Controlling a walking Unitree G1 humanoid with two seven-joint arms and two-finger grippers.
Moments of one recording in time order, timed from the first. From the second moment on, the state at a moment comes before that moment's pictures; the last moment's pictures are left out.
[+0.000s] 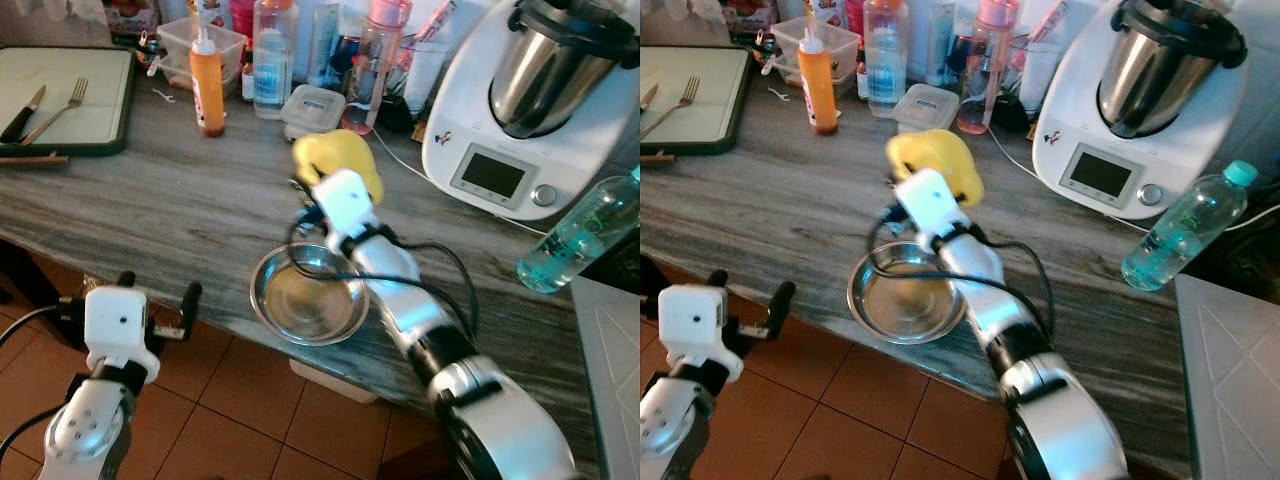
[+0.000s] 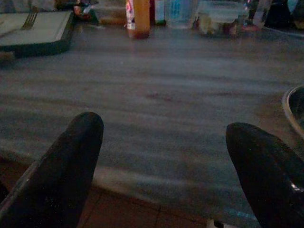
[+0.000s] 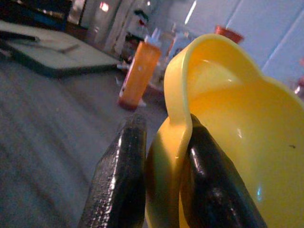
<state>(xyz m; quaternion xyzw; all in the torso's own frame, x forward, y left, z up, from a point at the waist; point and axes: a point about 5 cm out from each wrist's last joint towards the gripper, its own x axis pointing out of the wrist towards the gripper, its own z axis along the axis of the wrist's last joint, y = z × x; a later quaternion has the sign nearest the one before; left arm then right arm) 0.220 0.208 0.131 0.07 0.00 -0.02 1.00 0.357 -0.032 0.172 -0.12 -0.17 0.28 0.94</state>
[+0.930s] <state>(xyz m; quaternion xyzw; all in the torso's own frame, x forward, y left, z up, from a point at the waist) 0.184 0.189 0.116 0.03 0.05 -0.10 0.99 0.356 0.024 0.152 -0.23 -0.05 0.39 0.89</state>
